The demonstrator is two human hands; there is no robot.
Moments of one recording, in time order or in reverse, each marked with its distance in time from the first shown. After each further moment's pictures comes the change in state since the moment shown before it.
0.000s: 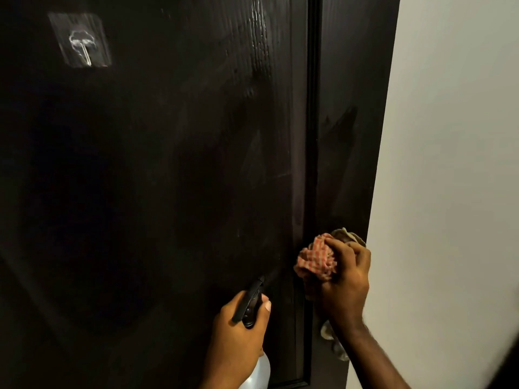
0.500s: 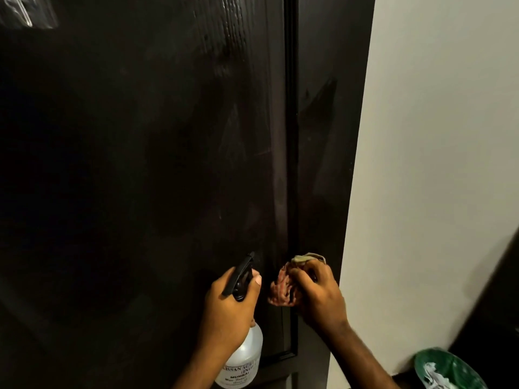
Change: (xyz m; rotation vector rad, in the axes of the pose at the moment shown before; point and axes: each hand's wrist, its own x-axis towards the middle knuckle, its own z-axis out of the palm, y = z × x) left_hand 0.011 -0.004 0.007 -0.011 -0.027 0.035; right_hand -0.065 0.058 0.000 -0.393 -0.324 -0.291
